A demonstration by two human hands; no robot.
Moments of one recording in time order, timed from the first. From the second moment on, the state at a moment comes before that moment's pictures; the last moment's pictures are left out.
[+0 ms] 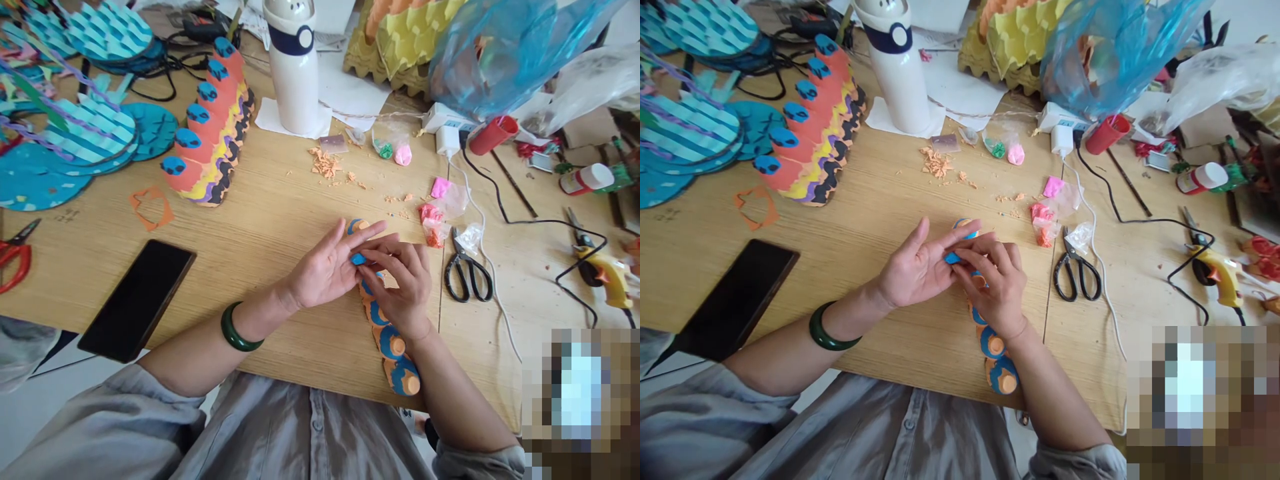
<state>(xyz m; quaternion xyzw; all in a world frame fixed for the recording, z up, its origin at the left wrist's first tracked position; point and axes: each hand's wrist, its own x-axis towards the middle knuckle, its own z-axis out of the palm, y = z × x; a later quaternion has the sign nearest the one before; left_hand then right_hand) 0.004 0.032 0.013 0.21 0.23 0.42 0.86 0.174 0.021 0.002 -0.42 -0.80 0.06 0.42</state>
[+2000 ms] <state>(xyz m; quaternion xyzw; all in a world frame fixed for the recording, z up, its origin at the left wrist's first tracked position) -0.003 0.040 -0.004 0.39 0.37 0.47 0.70 0.177 0.025 -0.004 -0.39 -0.79 0.12 0.46</state>
